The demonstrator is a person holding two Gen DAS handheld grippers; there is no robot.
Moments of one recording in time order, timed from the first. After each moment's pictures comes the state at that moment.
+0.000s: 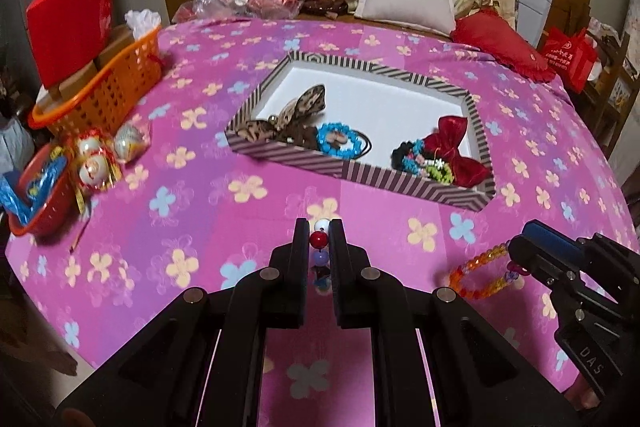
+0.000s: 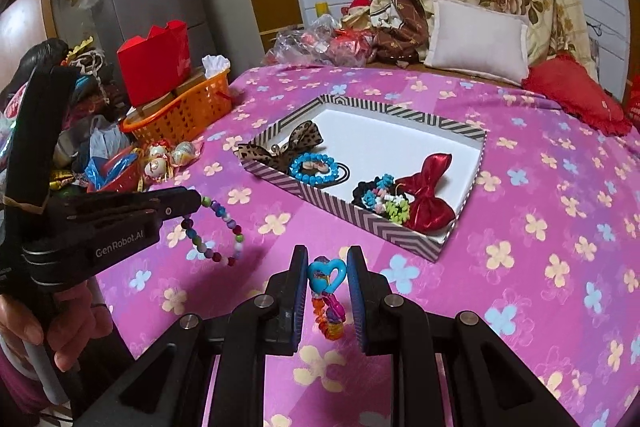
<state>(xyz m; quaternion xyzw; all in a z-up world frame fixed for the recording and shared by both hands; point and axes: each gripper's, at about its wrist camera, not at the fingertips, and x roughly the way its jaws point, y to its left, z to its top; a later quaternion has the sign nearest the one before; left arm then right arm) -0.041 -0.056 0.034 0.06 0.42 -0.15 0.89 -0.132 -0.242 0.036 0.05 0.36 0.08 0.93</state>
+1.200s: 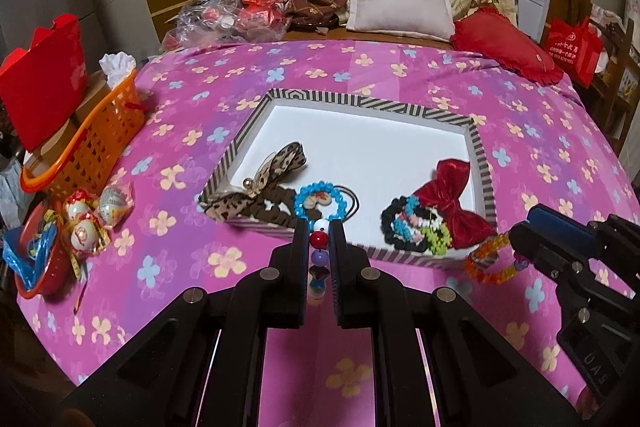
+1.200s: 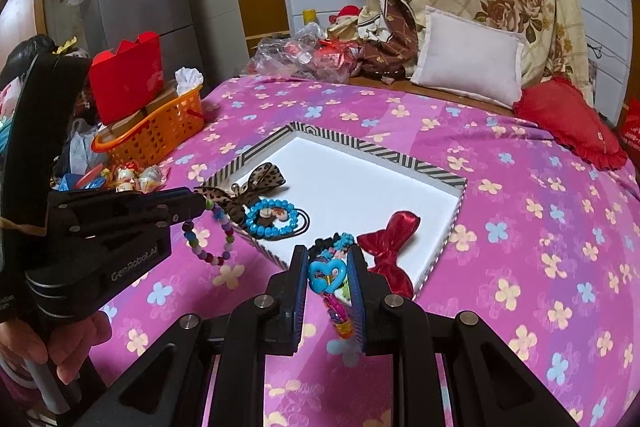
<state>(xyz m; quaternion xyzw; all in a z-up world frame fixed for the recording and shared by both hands) 0.018 -0.113 0.052 0.09 0.40 -0.15 0.90 -0.064 -0.277 0.063 0.02 0.35 0.06 0.93</state>
